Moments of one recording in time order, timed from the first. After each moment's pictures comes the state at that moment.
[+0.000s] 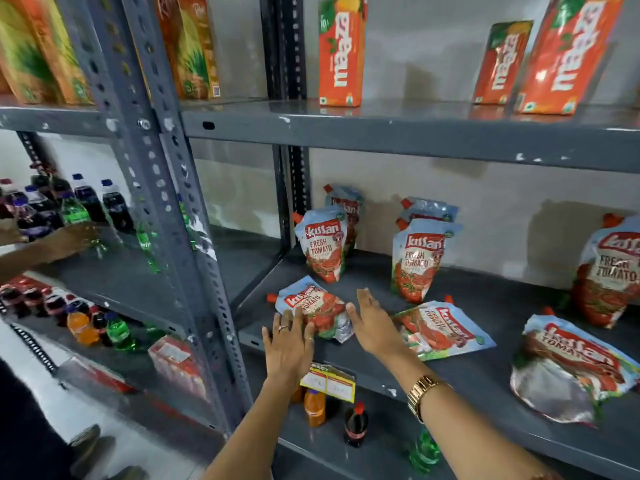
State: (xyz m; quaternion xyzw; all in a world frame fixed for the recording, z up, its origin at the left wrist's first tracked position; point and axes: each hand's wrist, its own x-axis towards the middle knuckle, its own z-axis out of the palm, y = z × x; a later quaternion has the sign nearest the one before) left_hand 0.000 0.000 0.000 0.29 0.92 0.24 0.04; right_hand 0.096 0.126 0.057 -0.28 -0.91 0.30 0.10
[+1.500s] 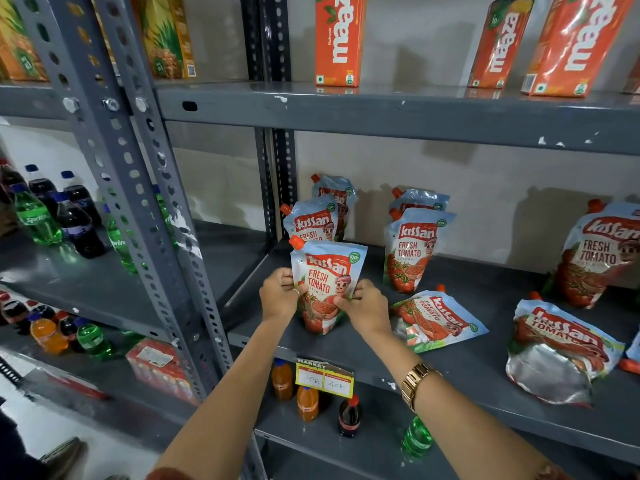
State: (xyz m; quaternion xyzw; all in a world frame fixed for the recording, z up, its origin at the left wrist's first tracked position) left_hand -0.049 0.034 0.056 0.20 0.78 0.59 0.09; right_hand 0.073 0.118 0.061 -0.38 -0.75 0.46 0.27
